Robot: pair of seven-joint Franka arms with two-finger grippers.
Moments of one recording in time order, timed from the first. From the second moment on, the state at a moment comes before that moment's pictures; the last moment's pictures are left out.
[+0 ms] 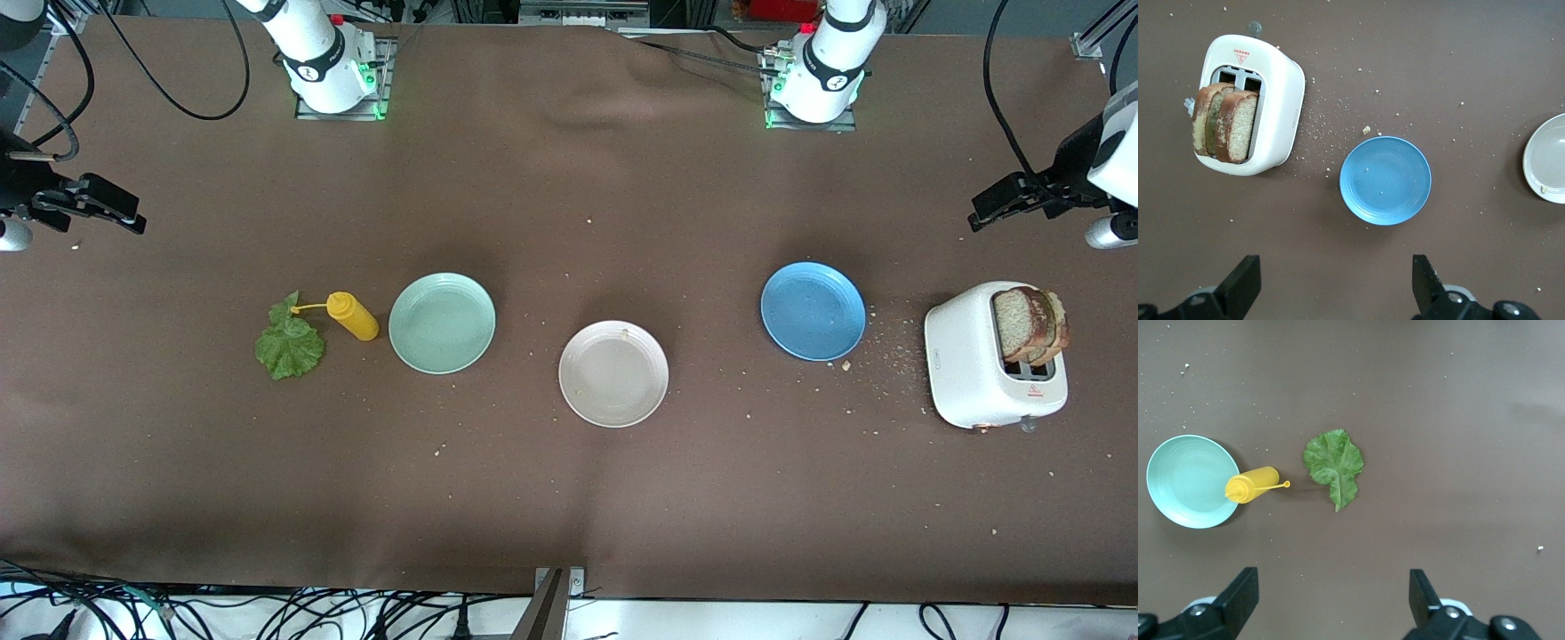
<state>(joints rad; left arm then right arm) 0.03 -0.03 -0.01 -1.65 0.01 1.57 -0.19 0.03 0.00 -0.09 -1.67 -0.01 1.65 -0.04</state>
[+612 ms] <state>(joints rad) 0.03 -0.02 -0.01 -1.65 0.01 1.57 -0.19 0.03 0.00 -0.08 -1.67 -0.01 1.65 -0.04</state>
